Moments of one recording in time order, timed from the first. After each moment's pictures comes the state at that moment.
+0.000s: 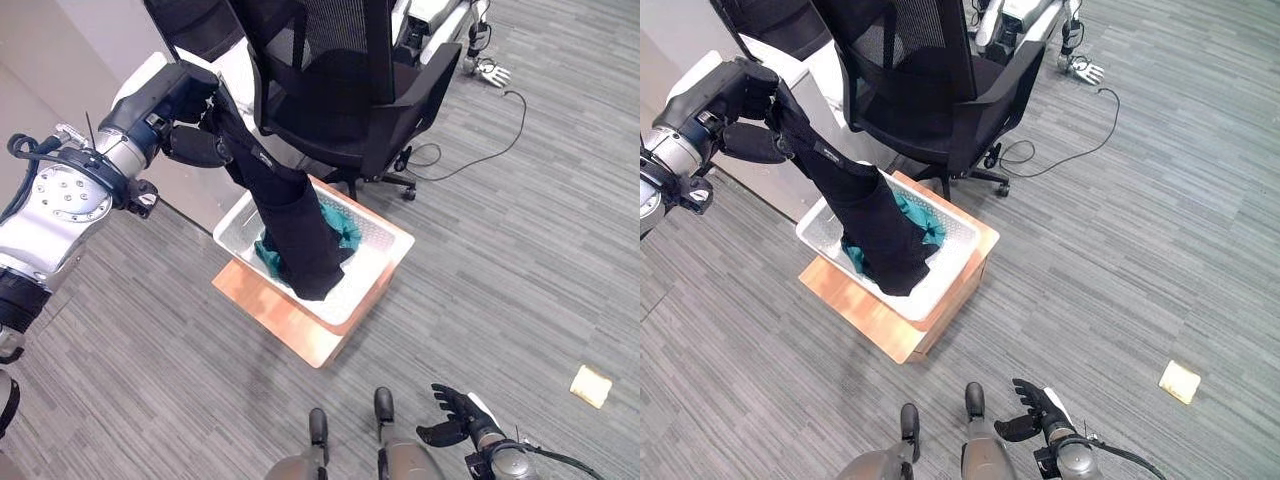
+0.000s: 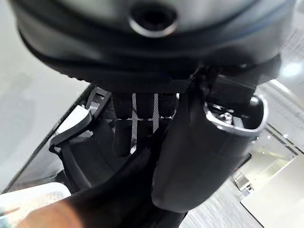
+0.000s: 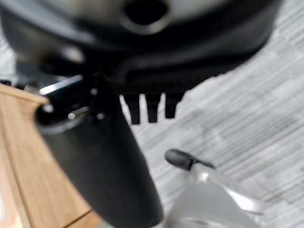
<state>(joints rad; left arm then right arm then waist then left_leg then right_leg) -0.99 1.20 -0.69 0.33 -0.63 -0.18 -0.03 0.13 -0.42 0.15 0.57 0.00 0.02 0.04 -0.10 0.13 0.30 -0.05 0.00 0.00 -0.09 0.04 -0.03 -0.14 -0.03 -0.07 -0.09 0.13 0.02</state>
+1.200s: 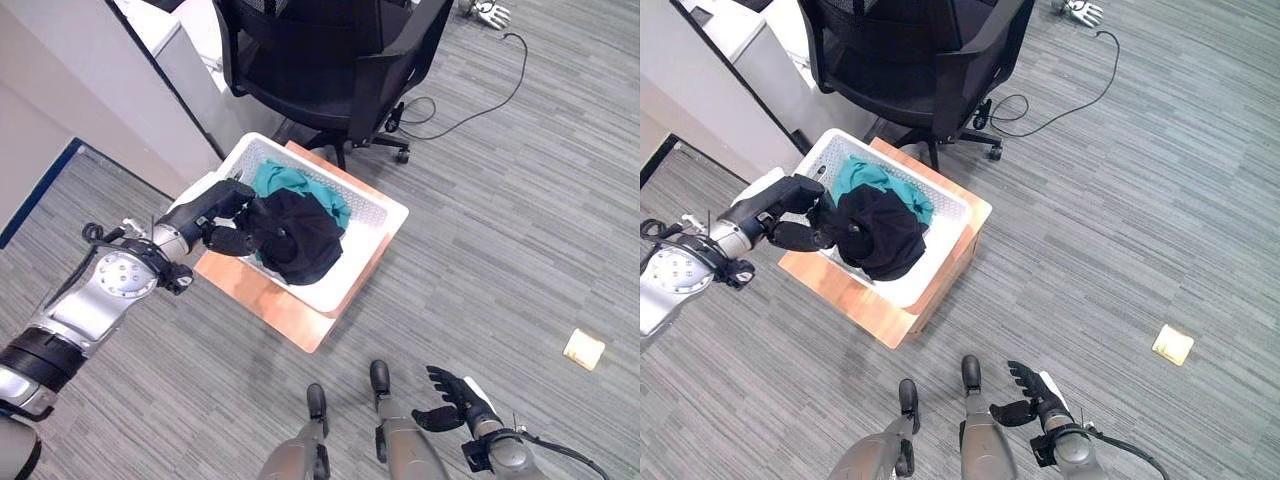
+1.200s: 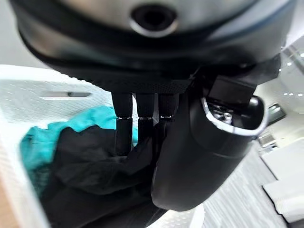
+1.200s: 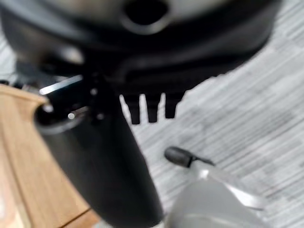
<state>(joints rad) -0.67 1.06 -0.62 0.20 -0.43 -0.14 -0.03 0.14 -0.43 0.18 0.48 0.00 -0.01 0.02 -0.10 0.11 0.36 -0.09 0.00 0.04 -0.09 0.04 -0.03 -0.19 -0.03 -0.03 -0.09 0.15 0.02</state>
